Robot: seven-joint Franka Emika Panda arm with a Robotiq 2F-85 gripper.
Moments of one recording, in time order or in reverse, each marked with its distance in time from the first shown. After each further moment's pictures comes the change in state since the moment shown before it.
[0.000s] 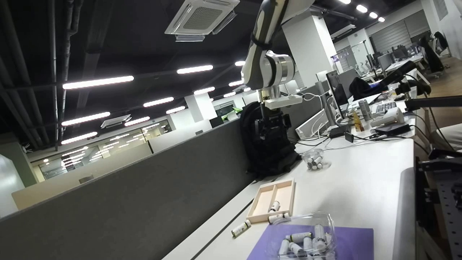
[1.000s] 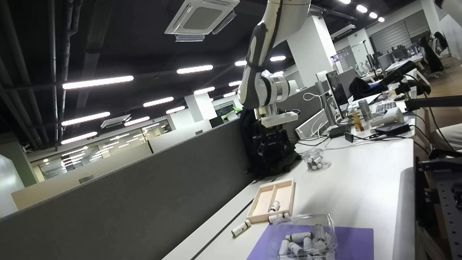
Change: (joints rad) arm -0.012 0.175 0.050 0.090 0.038 0.048 0.018
